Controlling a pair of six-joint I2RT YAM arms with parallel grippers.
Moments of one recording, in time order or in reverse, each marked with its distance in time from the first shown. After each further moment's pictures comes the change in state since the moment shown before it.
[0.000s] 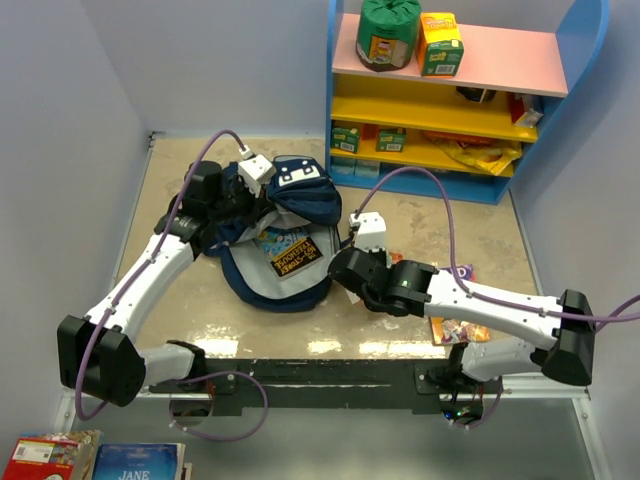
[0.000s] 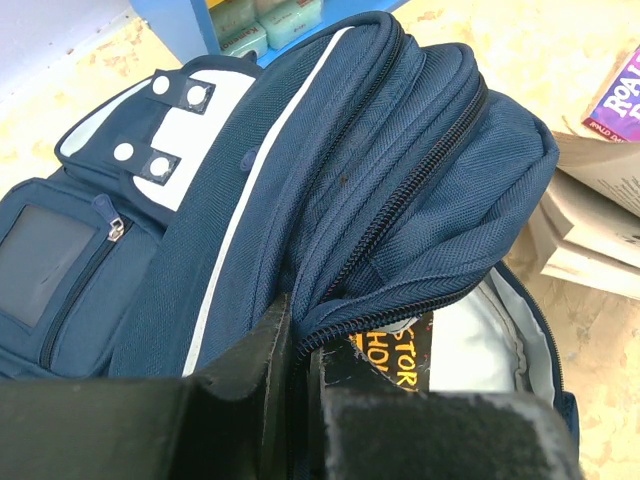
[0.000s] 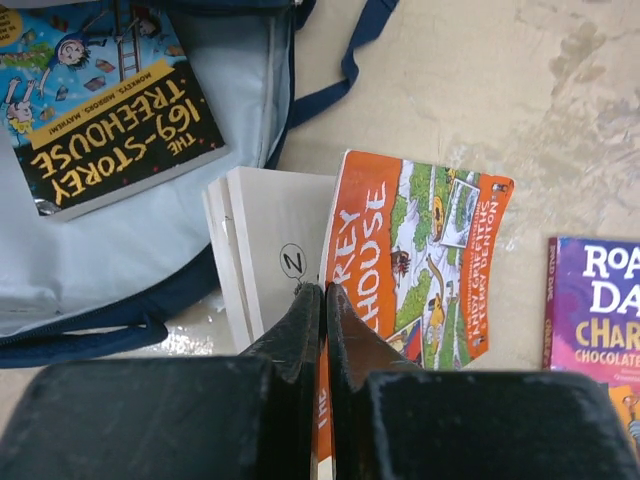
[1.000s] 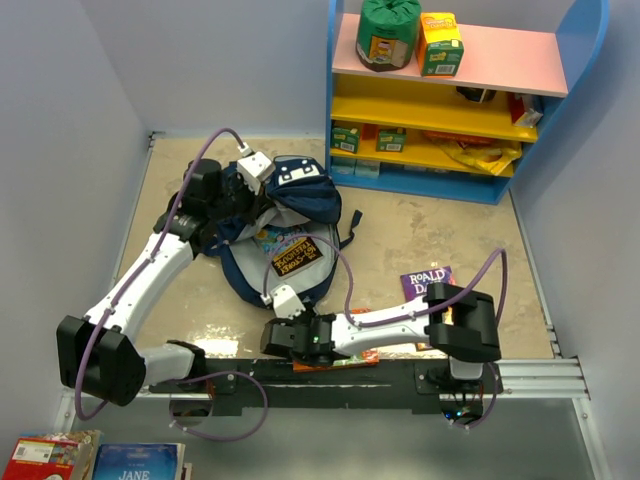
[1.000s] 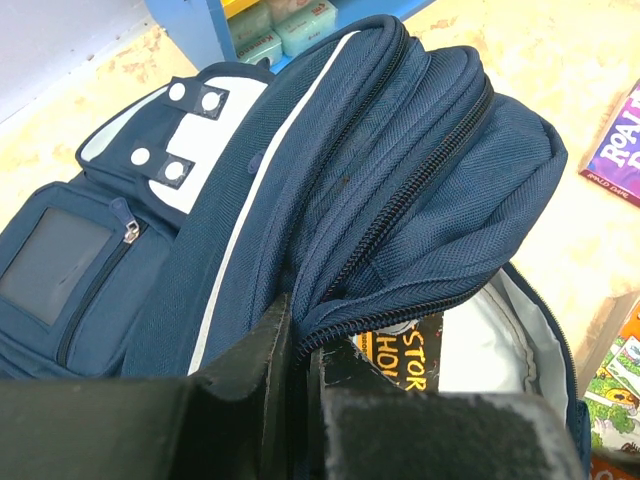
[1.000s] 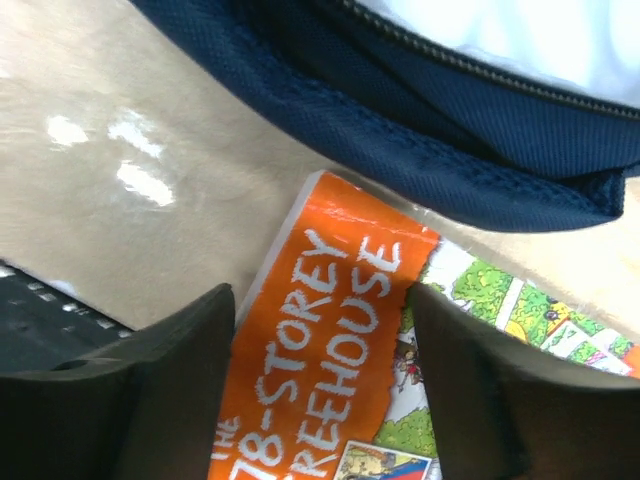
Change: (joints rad) left arm 0.000 0.002 0.017 -0.002 -0.026 0.001; right arm 0.320 0.560 0.078 0.268 -0.186 -0.053
